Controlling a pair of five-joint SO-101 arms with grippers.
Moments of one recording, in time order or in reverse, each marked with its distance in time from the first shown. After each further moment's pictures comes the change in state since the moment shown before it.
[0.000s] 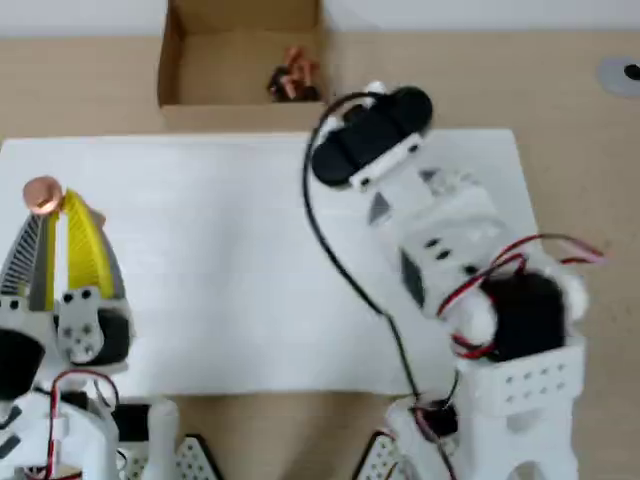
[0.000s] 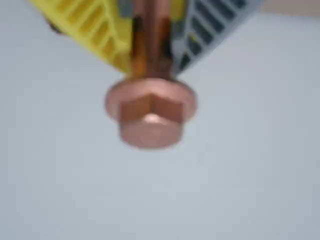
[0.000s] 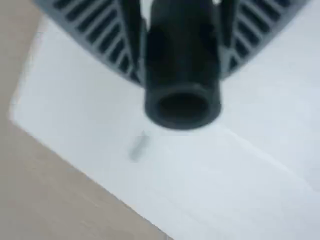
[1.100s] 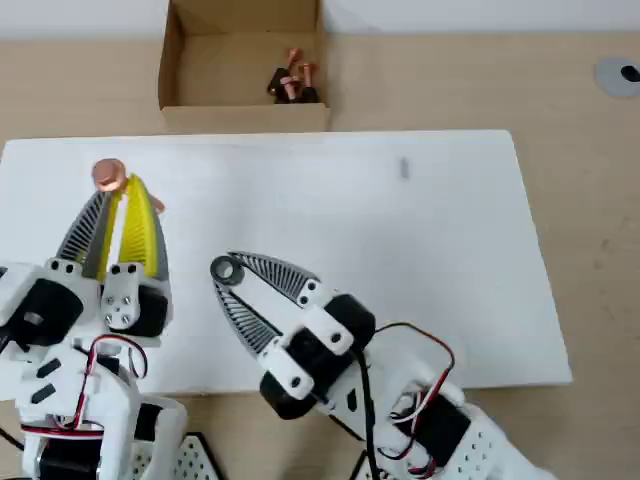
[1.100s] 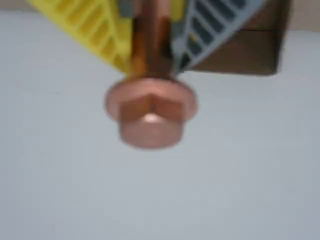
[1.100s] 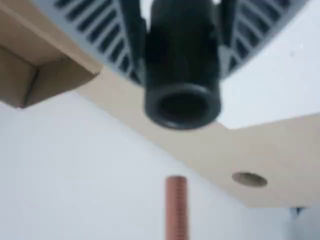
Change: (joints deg) left arm 11.3 0.1 11.4 -8.9 3.4; right arm -38.3 -50.3 67.7 -61.7 -10.0
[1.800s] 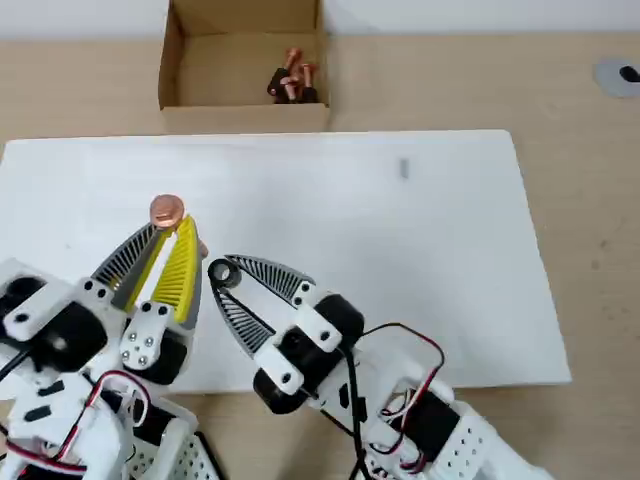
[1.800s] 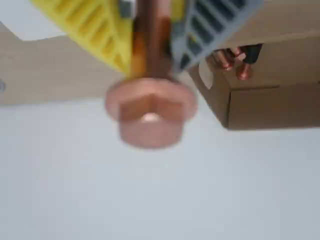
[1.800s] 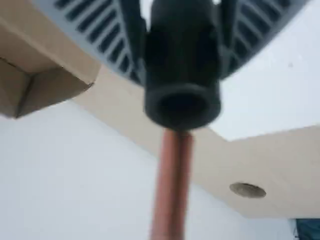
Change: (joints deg) left arm 13.4 -0.1 -9.7 16.7 -1.5; right arm 0.0 -0.4 3.9 -2.5 -0.1
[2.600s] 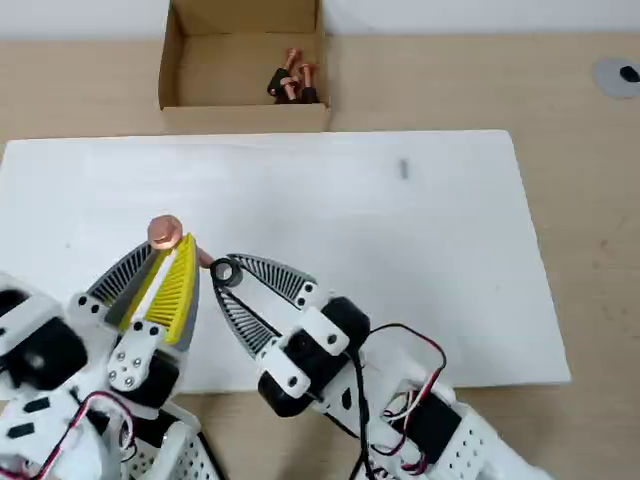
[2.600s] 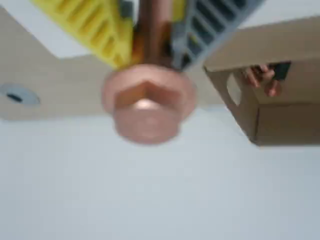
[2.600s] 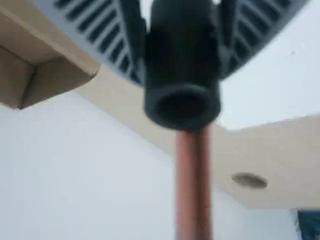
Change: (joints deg) left arm 4.2 -0.1 -5.7 6.9 2.5; right arm 0.0 -0.8 1.1 -0.1 0.0
